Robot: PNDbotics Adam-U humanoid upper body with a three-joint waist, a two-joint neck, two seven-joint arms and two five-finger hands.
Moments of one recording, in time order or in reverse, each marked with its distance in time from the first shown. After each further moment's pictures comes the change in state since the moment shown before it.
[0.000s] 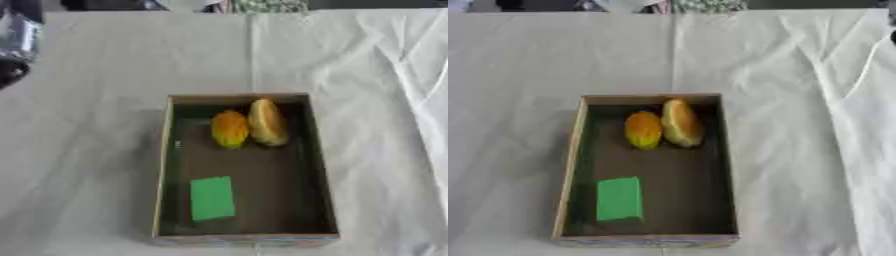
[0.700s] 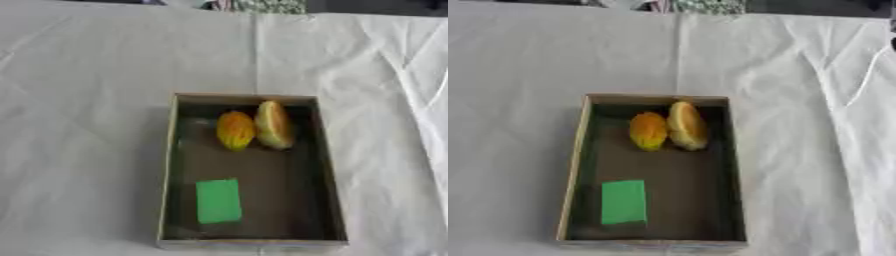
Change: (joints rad) left arm 0.128 -0.056 0.166 -0.001 0.075 -0.146 0.221; right arm 0.008 0.034 -0.013 0.000 0.034 -0.035 -0.037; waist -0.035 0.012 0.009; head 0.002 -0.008
